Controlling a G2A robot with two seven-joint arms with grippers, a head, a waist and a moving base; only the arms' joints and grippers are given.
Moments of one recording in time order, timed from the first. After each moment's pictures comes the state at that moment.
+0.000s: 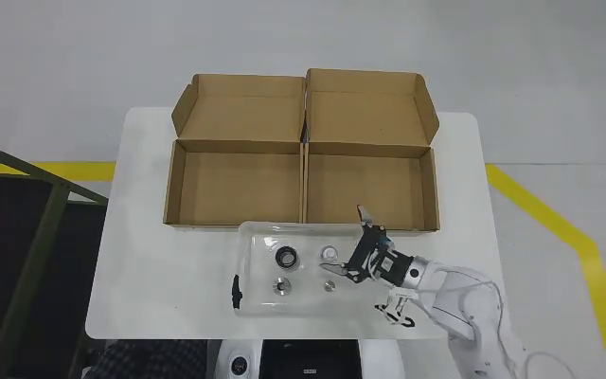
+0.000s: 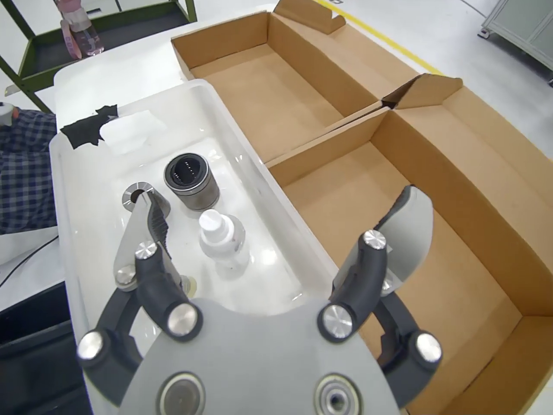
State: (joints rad) left arm -0.01 -0.37 -0.75 -1.25 2.03 -0.40 0.22; right arm -1.57 -1.22 1.33 -2.07 -1.37 -0.70 0.34
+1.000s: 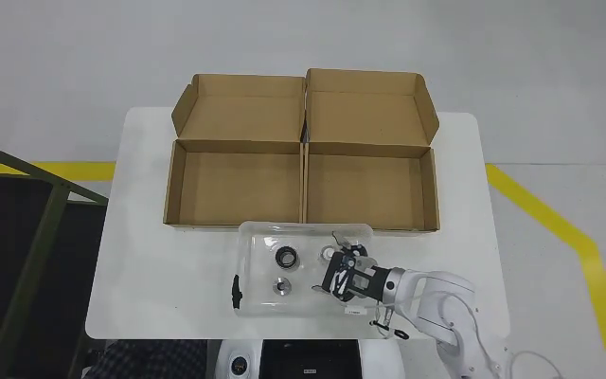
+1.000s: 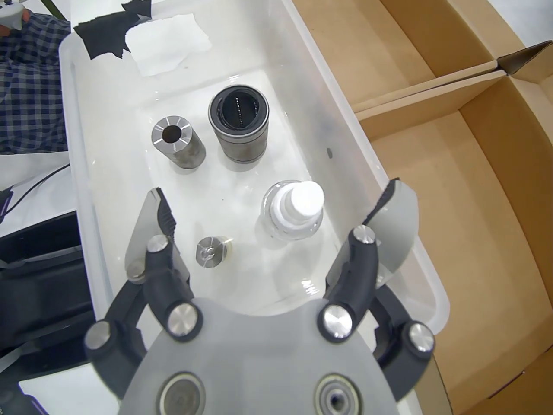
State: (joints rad) left arm -0.01 -0.37 -0.75 -1.25 2.03 -0.40 0.22; right arm -1.55 -1.19 1.22 -2.07 -1.42 -0.74 0.53
